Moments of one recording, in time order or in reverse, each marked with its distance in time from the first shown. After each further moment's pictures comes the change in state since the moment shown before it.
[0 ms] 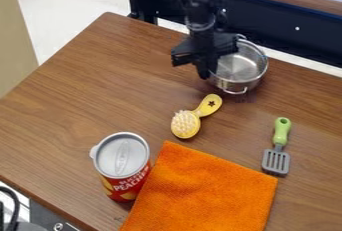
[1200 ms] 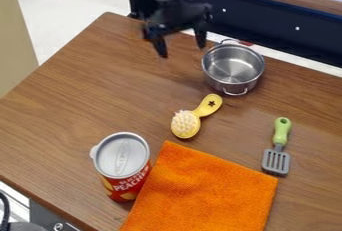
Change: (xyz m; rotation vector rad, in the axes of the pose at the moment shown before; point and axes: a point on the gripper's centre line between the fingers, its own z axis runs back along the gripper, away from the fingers) arm 0.018 0.026 0.068 -0.062 -0.033 -0.056
